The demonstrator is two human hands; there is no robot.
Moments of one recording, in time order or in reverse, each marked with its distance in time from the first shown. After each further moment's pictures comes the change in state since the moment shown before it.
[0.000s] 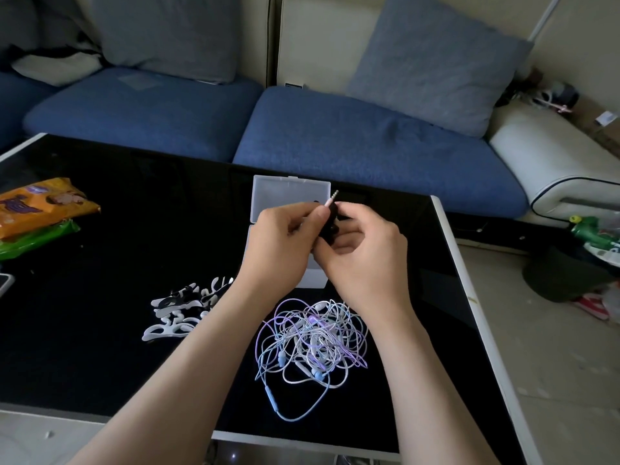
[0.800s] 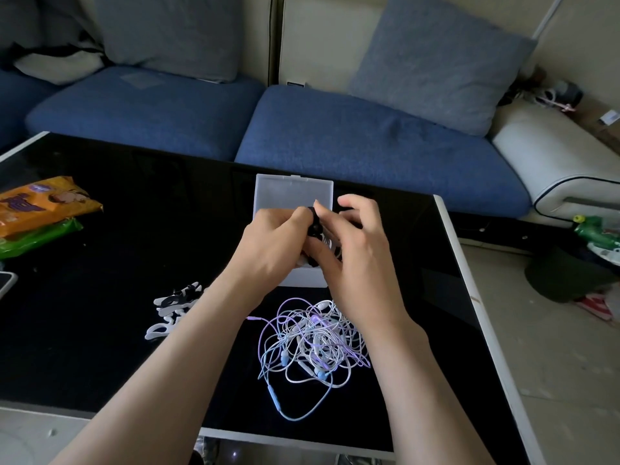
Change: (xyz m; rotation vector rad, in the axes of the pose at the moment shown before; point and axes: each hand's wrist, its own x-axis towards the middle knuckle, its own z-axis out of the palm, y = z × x) left_hand 0.002 0.014 -0.017 -0.040 -0.089 -0.314; right_hand -0.003 0.017 0.009 -0.302 -0.127 -0.253
